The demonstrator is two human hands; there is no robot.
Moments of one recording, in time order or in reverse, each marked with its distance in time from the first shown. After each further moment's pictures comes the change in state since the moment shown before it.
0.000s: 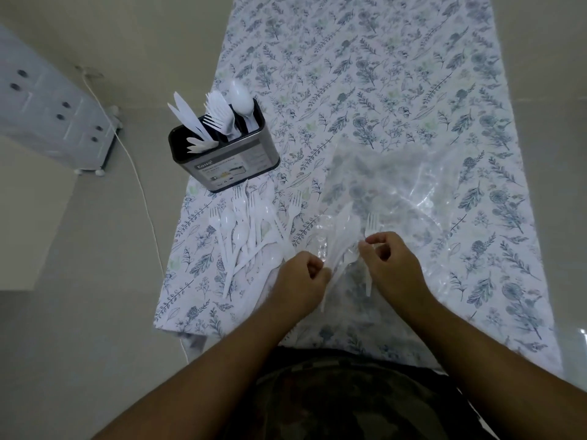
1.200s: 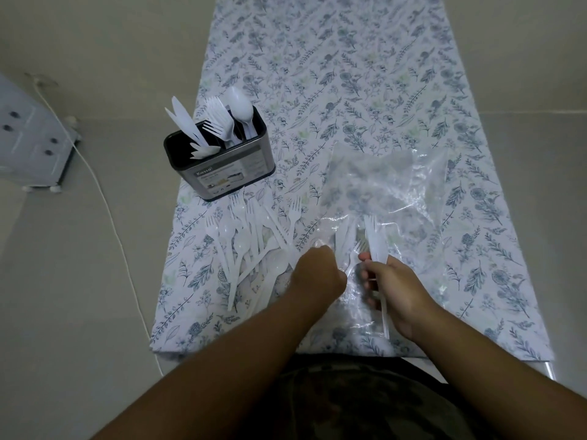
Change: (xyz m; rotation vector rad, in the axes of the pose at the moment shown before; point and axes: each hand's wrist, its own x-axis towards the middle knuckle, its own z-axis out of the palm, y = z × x) left_hand 0.028 0.000 0.008 0.339 -0.068 0.206; right_hand -0.030 -0.012 0.023 0.531 -0.059 0.460
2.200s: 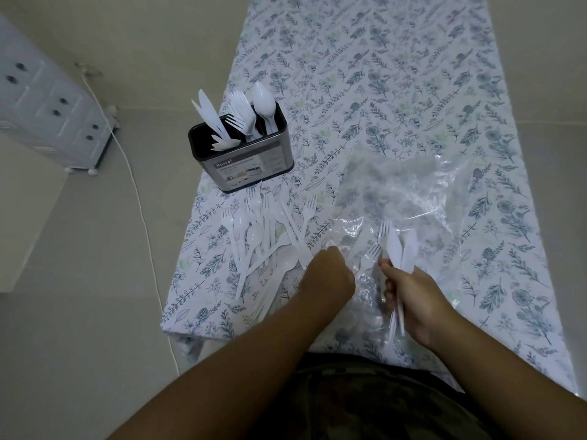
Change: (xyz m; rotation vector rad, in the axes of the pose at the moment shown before) left_hand -0.003 0.003 0.011 -0.120 0.048 -0.079; right_hand 0.003 -0.007 -0.016 0.040 -0.035 0.019
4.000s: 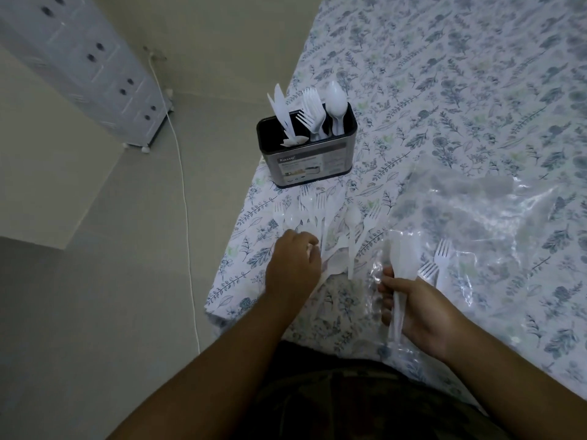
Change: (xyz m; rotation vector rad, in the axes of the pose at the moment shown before) left_hand -0.009 -0.103 -0.076 -0.047 0.435 -0.032; right_hand 0.007 0.005 0.062 0.062 -0.310 0.219
